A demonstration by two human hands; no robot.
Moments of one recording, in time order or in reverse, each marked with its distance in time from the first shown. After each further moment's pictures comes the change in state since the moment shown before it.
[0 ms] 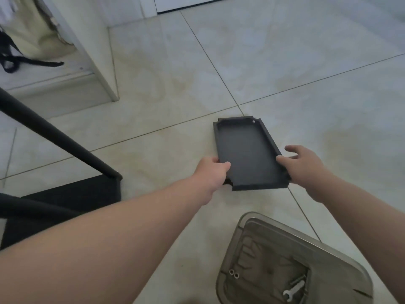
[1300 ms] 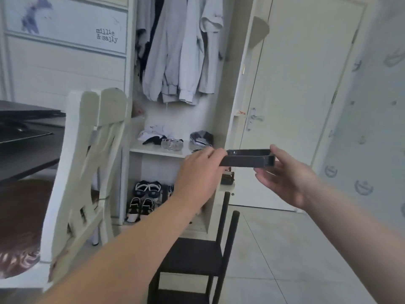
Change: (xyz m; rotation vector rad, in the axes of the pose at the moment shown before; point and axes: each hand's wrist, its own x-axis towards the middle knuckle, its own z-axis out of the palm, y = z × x) left_hand -0.669 0.188 -0.362 0.852 1.116 1.465; right_hand -0.680 -0.442 -0.049 0.734 -0.412 -0.674
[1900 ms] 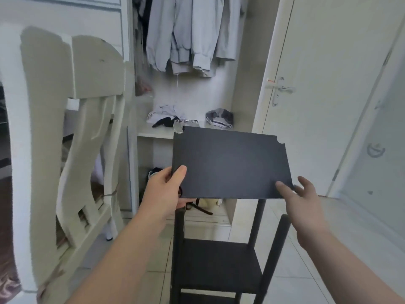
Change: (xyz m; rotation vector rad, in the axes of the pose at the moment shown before) left_hand -0.049 -0.177 0.081 -0.969 -0.045 -1.050; right_hand 0.130 0.184 0.019 -0.459 0.306 -0.119
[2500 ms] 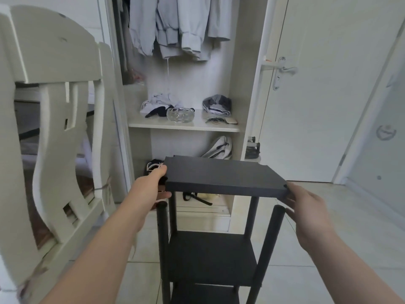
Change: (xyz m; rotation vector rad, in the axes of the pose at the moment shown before) left_hand 0.022 -0.024 0.016 0.144 0.098 -0.283; right_hand 0.033 0.048 -0.022 0.202 -0.055 0.157
